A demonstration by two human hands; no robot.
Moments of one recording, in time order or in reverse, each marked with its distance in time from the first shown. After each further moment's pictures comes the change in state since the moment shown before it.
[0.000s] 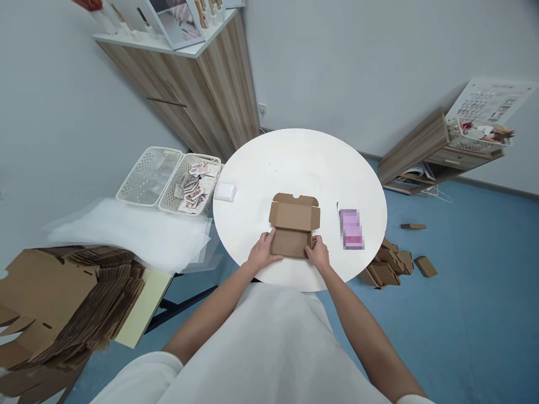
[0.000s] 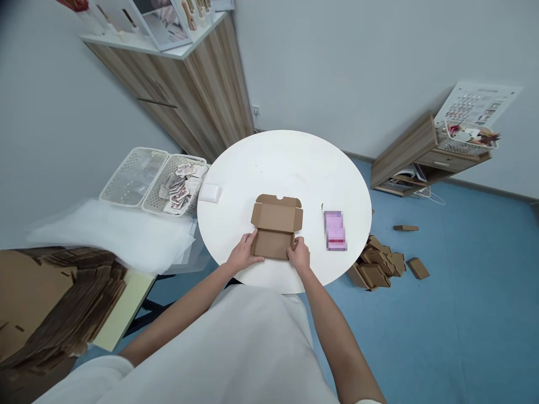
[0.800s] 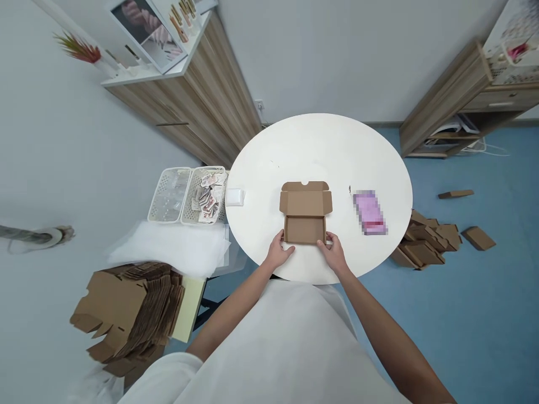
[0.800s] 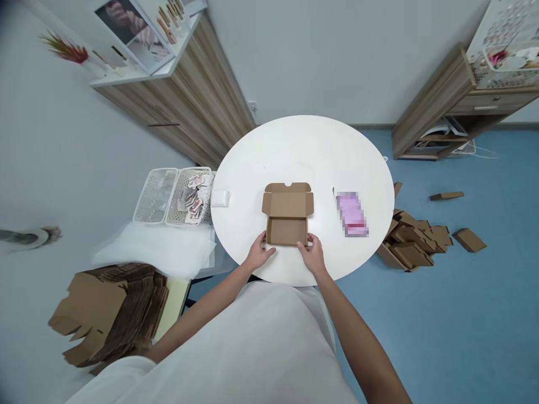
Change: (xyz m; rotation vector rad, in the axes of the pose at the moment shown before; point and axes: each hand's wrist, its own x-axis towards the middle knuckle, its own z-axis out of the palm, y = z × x) left_hand 0.001 -0.008 0.013 -0.344 0.043 -0.122; right_hand -0.034 0.009 0.022 0.571 0.060 0.009
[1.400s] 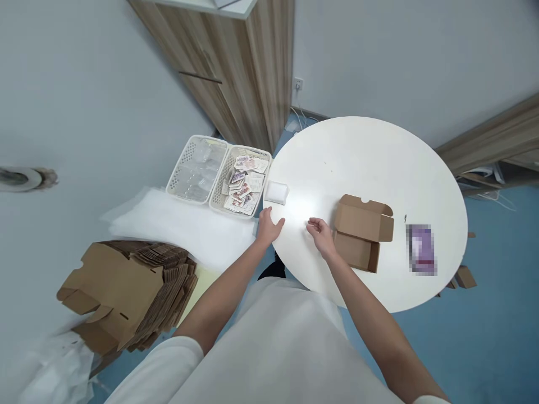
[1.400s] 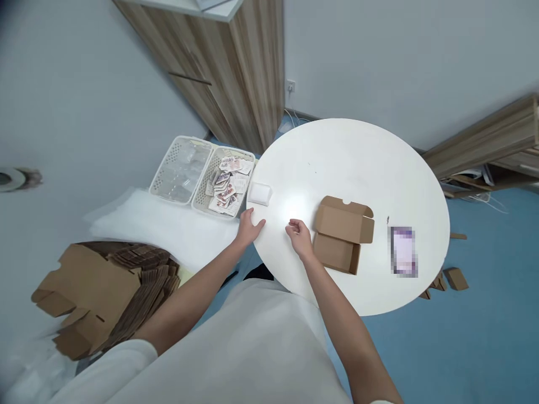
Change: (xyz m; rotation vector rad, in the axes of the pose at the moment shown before) left_hand 0.061 -0.068 -0.162 0.044 0.346 -0.119; right_hand 0.045 -0.117 0.176 -0.064 -0.239 -0.065
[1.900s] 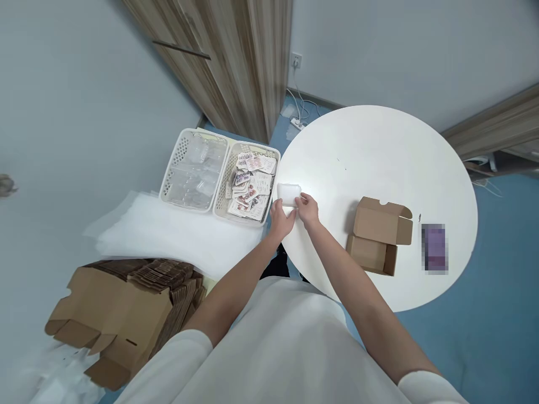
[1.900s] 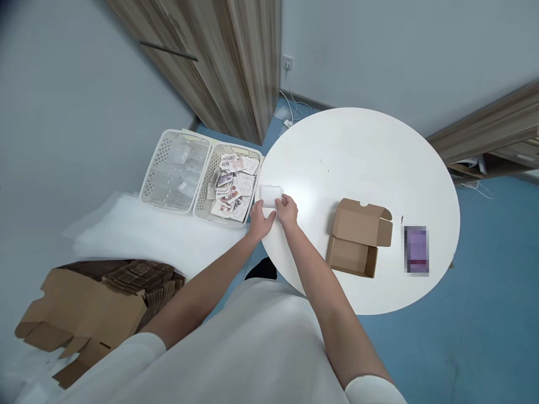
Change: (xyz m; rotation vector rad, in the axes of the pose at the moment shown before) left_hand 0.046 0.003 -0.002 -0.169 -0.030 -0.011; right_hand 0.098 -0.030 0.096 0.026 0.173 0.221
